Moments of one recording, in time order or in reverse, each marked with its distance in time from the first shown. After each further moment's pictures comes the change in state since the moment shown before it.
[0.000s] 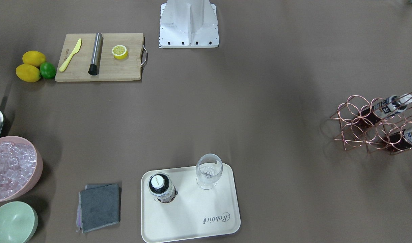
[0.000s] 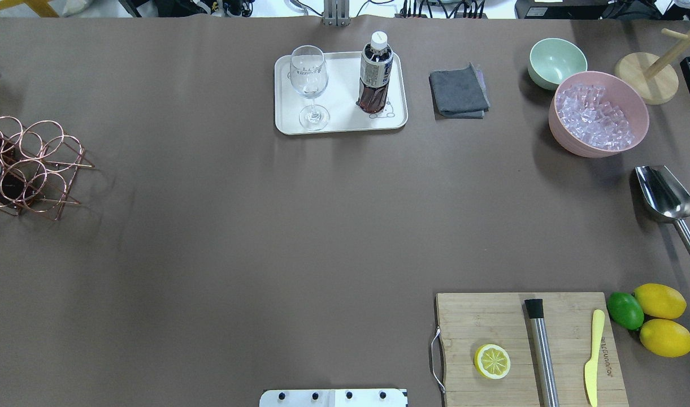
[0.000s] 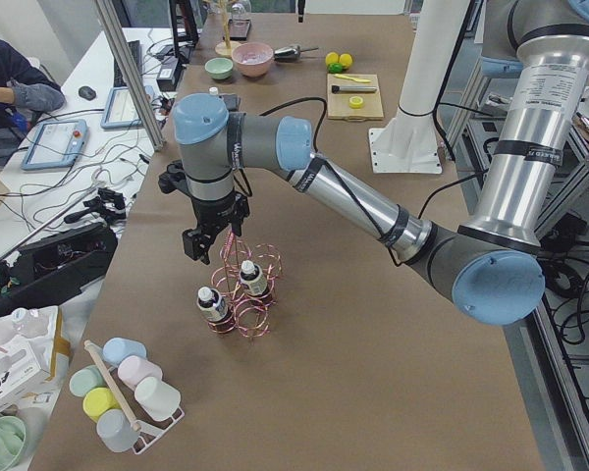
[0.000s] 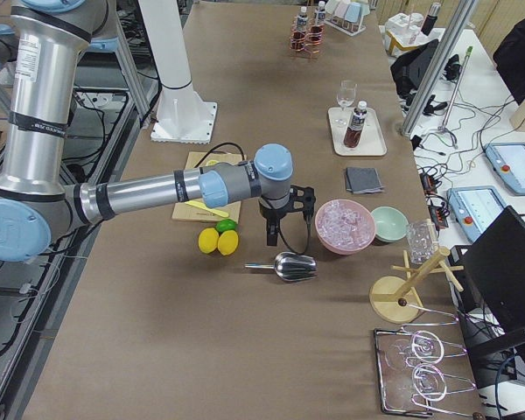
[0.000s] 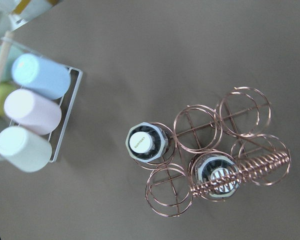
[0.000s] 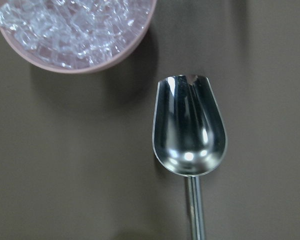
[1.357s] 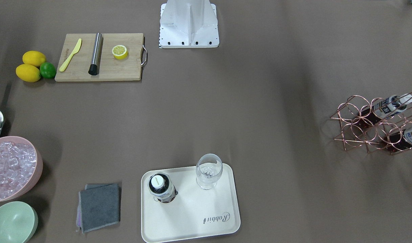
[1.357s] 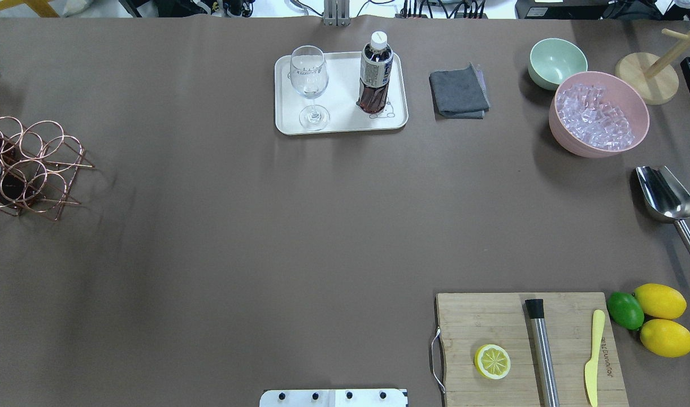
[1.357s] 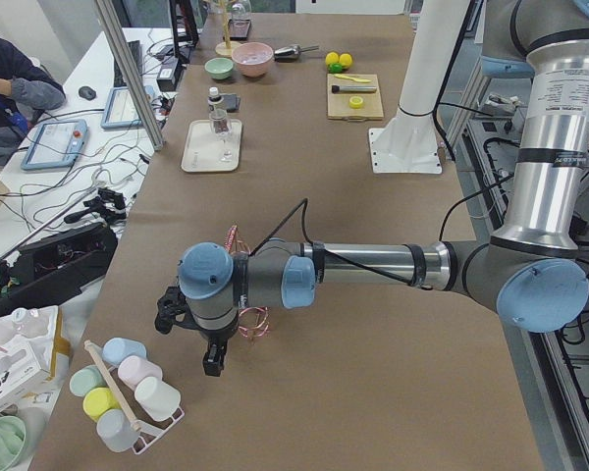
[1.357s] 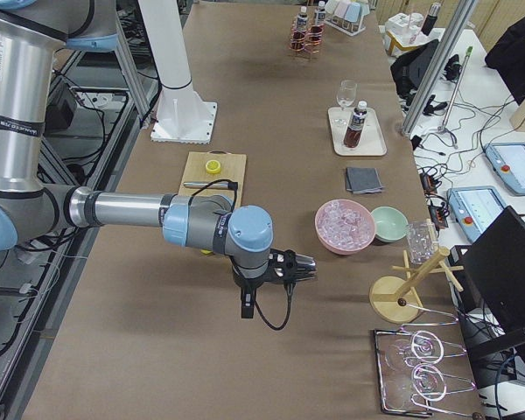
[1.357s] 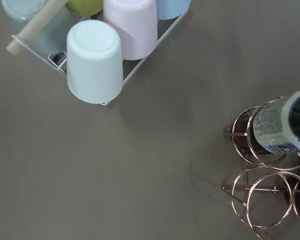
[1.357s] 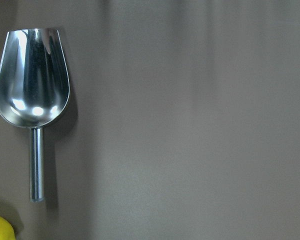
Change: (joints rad) left arm -0.041 0.141 0.386 -0.494 -0.033 -0.421; right arm 0.301 -0.035 -0.147 -0.227 -0.088 -0.546
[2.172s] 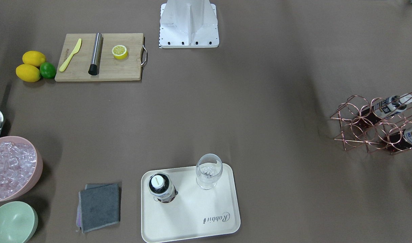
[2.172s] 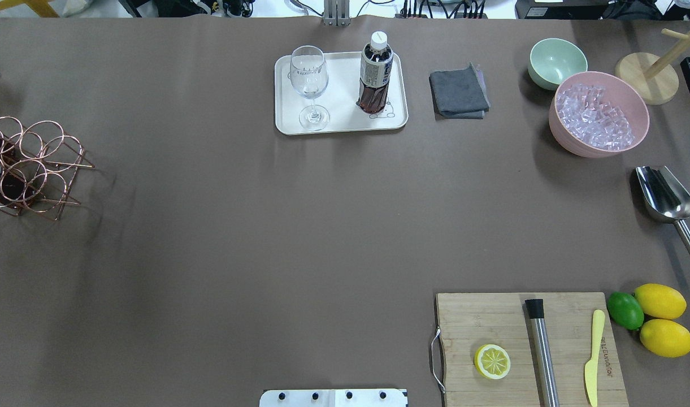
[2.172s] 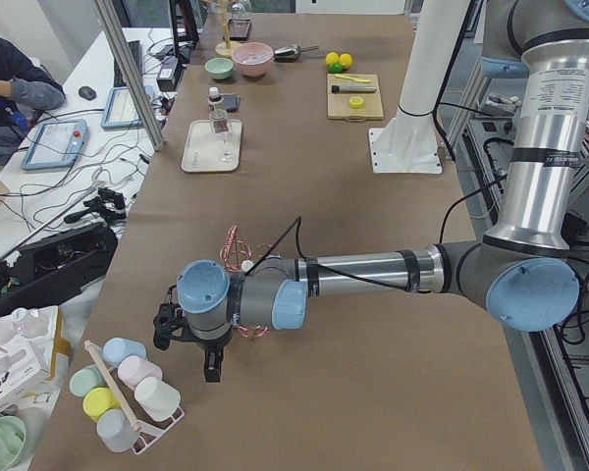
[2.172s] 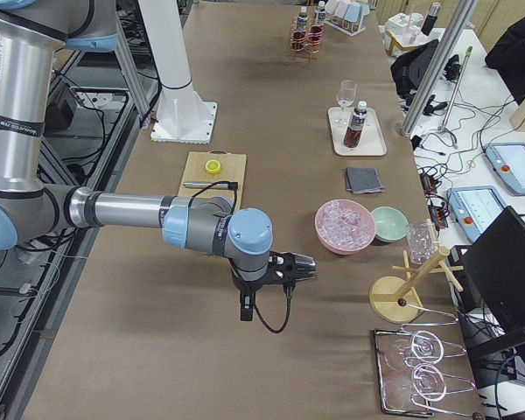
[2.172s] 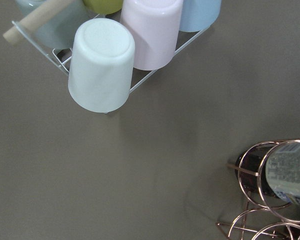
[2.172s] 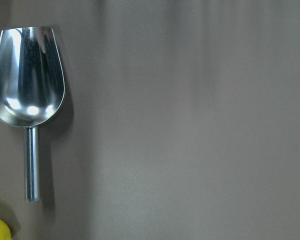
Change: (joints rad) left arm 0.052 -0.013 0.114 -0.193 -0.008 -0.263; right arm 0.004 0.001 -0.010 0.000 -0.005 -0.003
